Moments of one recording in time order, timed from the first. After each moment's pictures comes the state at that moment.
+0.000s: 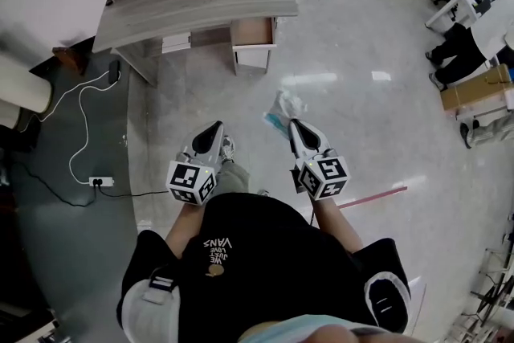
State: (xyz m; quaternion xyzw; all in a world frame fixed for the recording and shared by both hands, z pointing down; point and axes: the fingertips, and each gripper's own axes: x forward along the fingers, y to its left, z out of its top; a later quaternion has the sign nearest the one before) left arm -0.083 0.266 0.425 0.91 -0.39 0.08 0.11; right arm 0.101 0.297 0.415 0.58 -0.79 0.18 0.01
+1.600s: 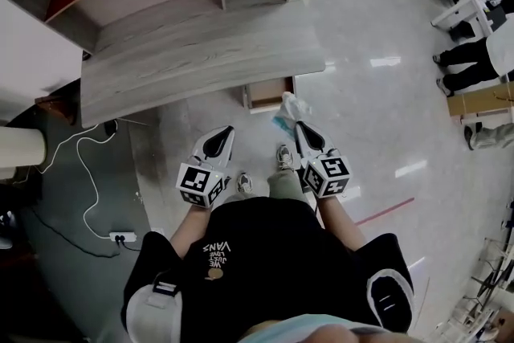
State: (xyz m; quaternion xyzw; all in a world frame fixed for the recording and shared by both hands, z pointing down) left arm -0.078 -0.058 0.463 0.93 -0.31 0.11 0.15; right arm 0.095 -0.022 0.458 0.62 -0.74 0.24 0.06
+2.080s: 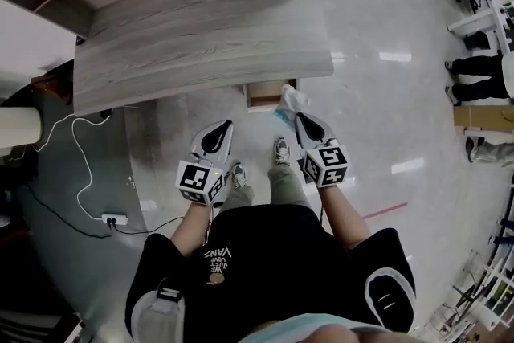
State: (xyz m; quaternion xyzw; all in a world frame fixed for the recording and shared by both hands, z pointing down) left arm -0.058 -0.094 0.488 0.91 -0.36 0.11 0.17; right arm 0.124 -0.077 0.514 0.57 -0.77 0.25 0.13
